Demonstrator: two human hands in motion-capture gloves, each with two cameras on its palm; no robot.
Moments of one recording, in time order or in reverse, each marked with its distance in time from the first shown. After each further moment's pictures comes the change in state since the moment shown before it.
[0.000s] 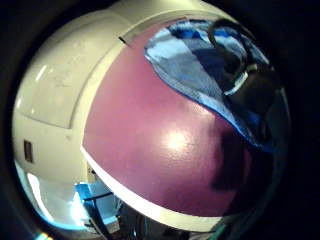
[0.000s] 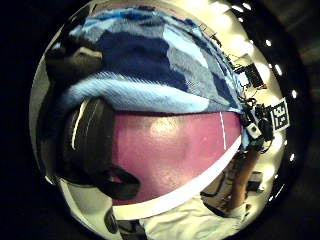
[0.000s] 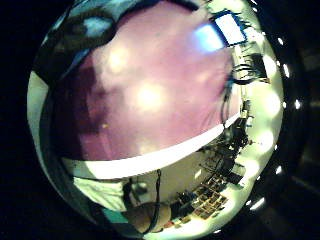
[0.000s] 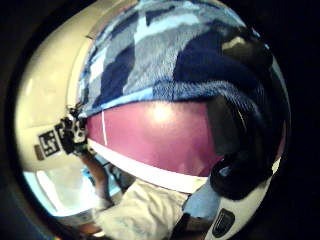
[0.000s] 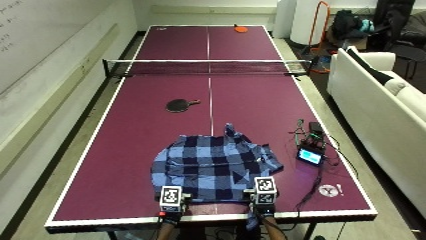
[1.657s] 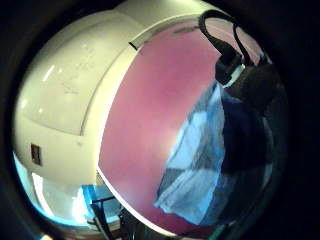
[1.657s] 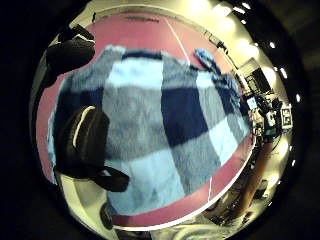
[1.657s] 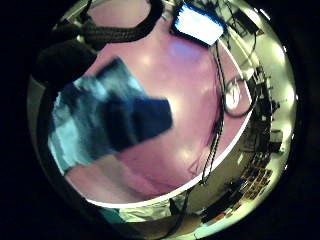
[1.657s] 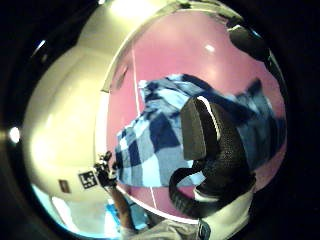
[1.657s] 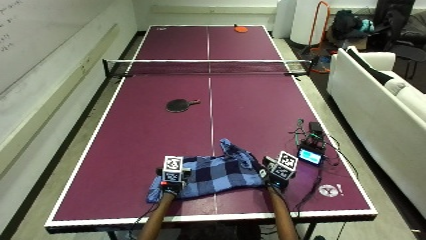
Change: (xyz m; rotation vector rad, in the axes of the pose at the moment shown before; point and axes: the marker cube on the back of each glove) left arm -0.001 -0.092 -0.080 -0.211 0.017 -0.001; right arm 0.036 -0.072 -0.113 0.119 -0.153 0.363
